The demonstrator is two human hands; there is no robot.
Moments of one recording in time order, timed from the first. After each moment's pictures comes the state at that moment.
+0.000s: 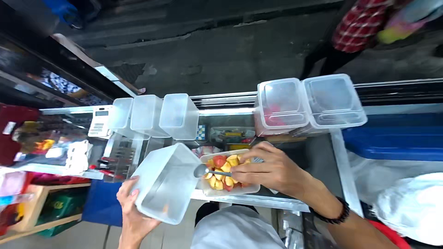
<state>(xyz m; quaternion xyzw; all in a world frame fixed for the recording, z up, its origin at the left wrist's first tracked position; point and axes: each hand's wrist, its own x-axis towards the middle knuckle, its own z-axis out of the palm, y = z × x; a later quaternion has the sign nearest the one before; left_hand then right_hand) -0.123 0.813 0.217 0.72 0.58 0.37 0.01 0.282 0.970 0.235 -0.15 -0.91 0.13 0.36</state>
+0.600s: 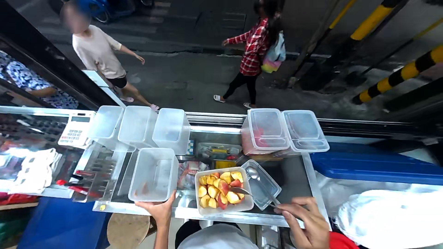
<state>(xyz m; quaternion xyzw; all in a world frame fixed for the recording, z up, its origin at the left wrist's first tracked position) -0.048 0.867 0.091 0.30 0.66 0.68 0.13 0.335 0.864 0.217 -0.49 -0.77 0.12 0.41</state>
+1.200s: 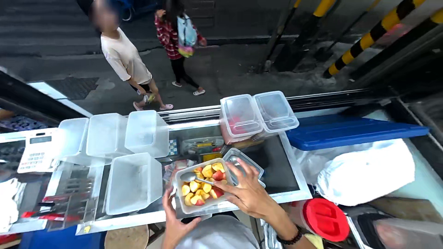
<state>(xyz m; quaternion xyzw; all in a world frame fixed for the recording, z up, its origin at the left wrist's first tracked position) -0.009 0.827 0.082 0.61 0.52 0.51 0.33 0.288 0.891 0.181 -0.47 -0.85 0.14 0.20</state>
